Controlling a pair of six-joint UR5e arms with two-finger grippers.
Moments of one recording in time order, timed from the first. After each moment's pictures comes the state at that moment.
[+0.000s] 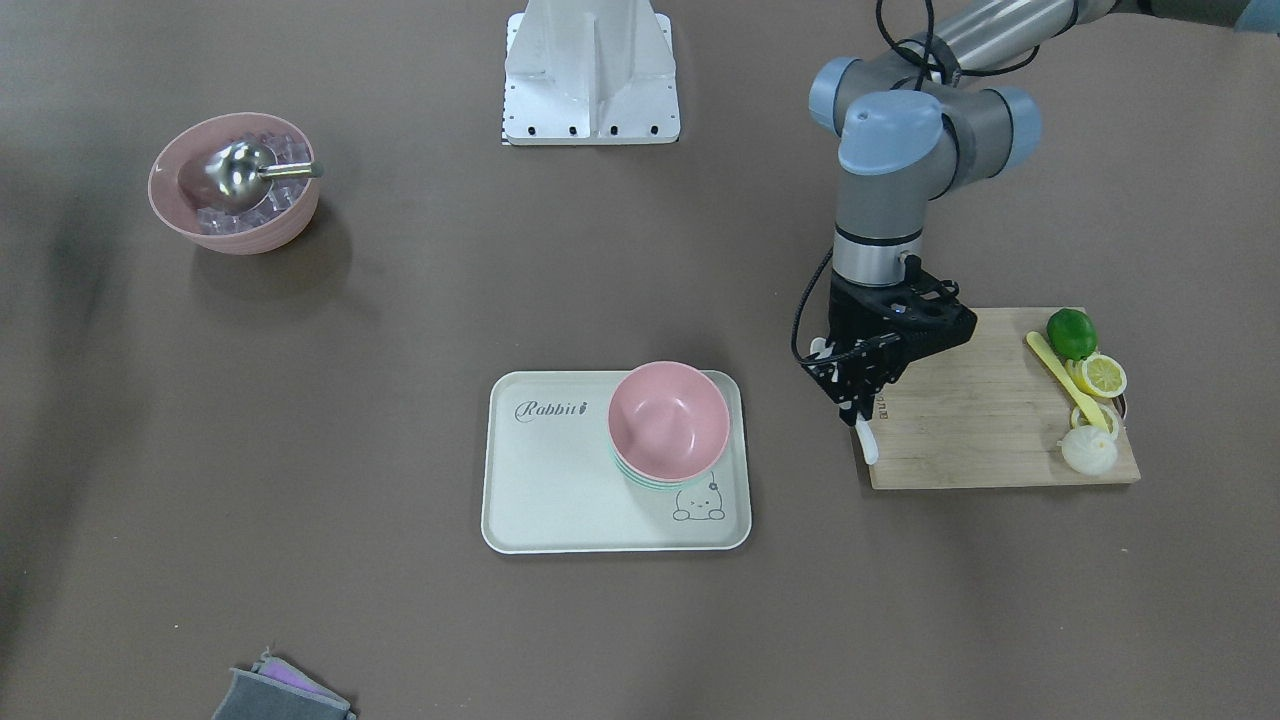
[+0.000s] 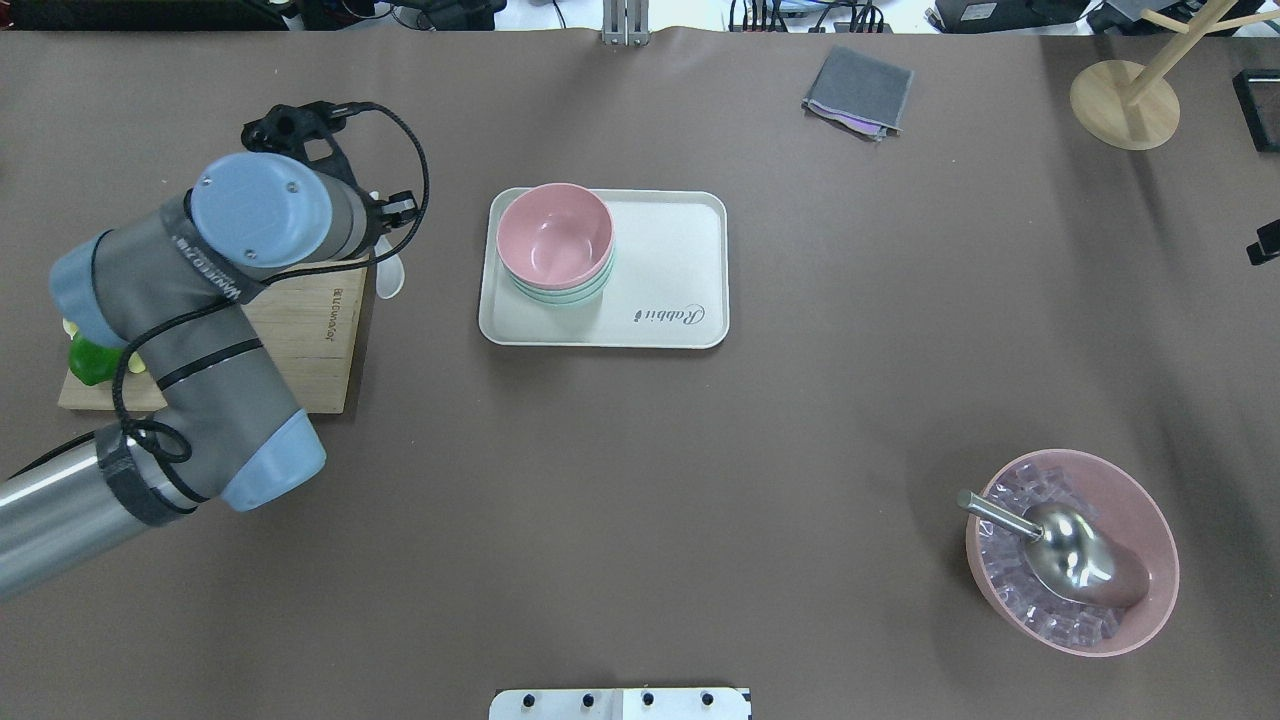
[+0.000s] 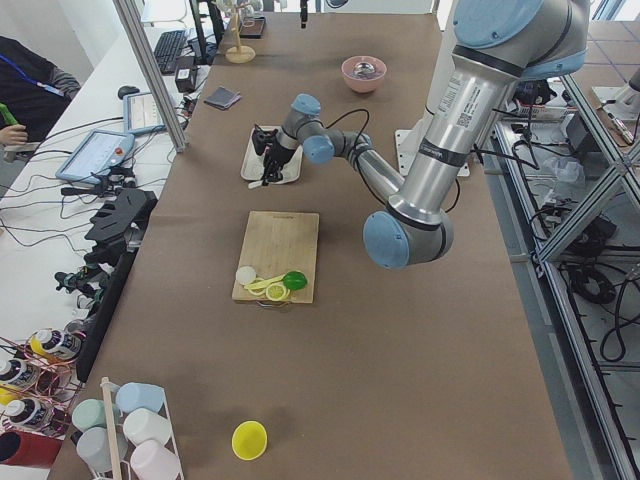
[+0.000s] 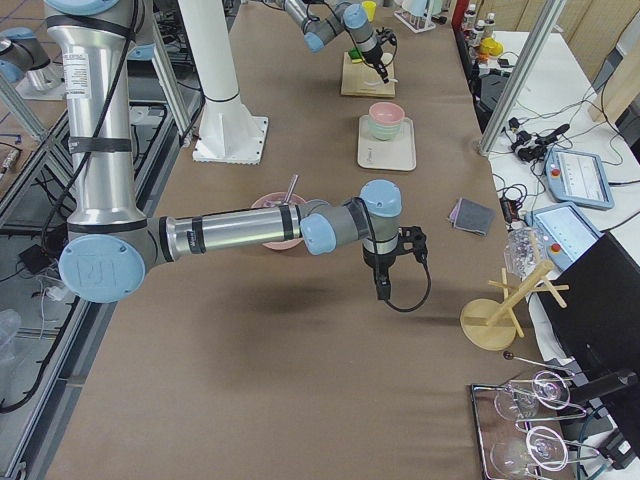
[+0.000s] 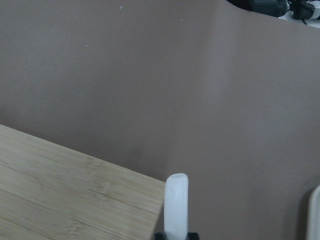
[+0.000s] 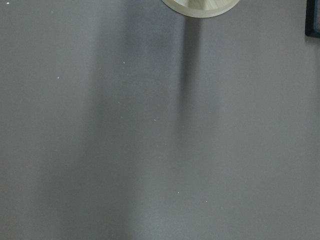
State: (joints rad) left arm -0.69 -2.10 -1.69 -1.74 -1.53 -1.45; right arm 1.34 -1.57 1.70 -1.35 2.21 0.29
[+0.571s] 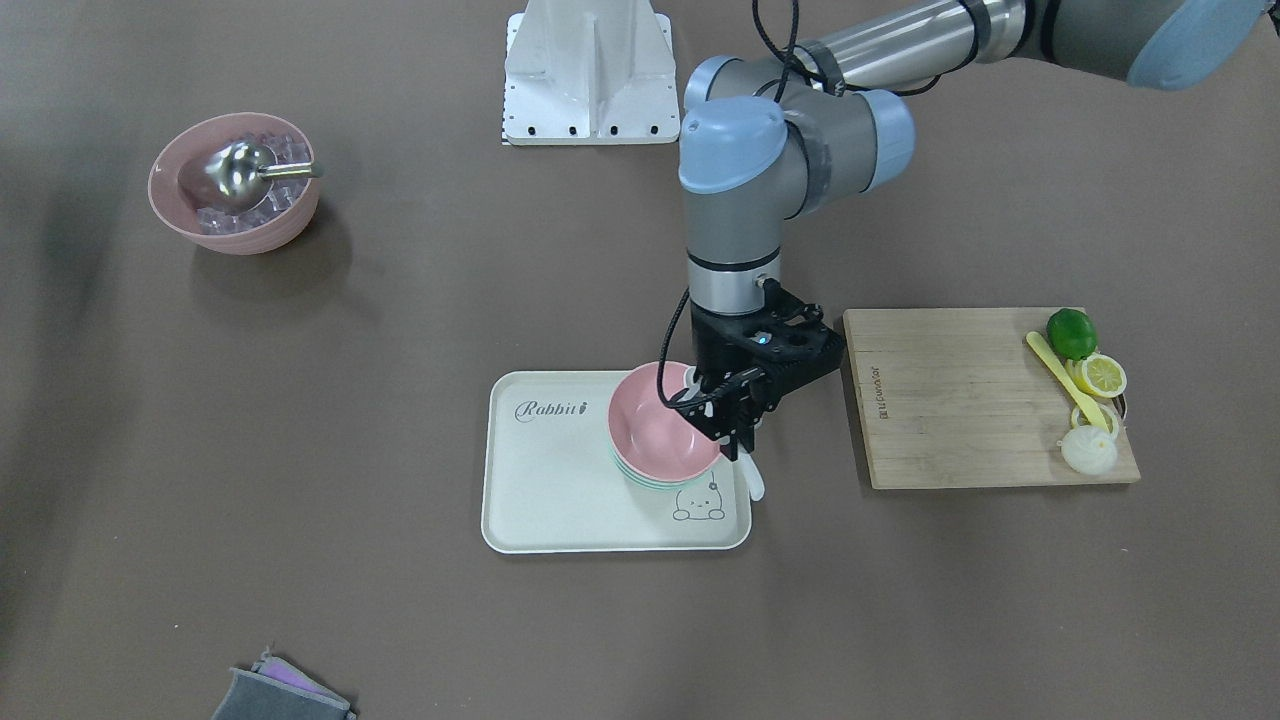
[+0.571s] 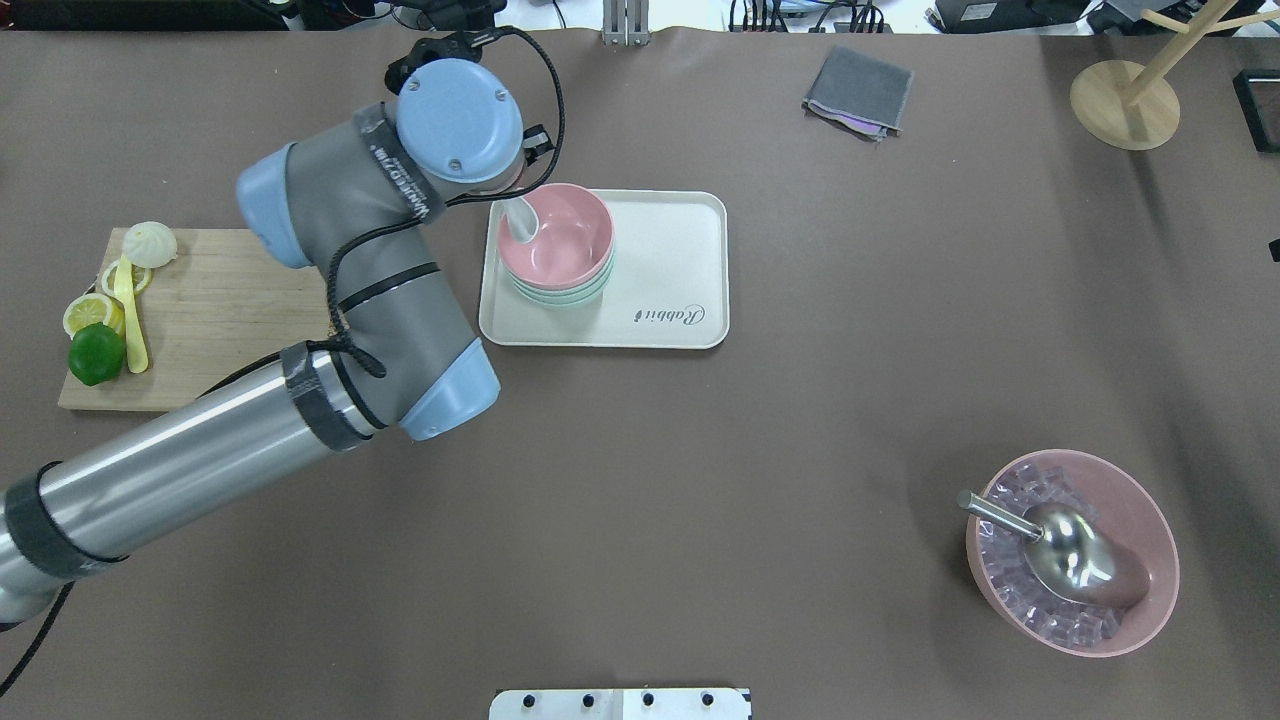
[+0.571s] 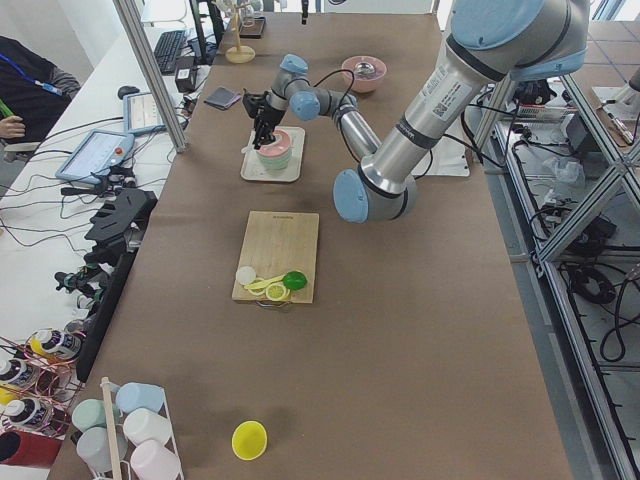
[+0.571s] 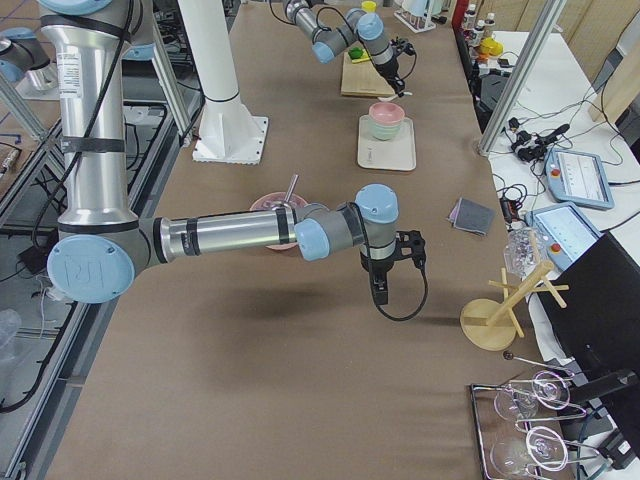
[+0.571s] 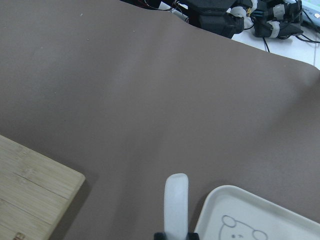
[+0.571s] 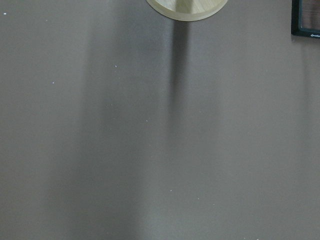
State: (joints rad) left arm -0.68 -2.43 -1.45 -1.65 -1.52 -1.61; right arm 1.37 -1.58 1.71 -1.35 2.23 0.29
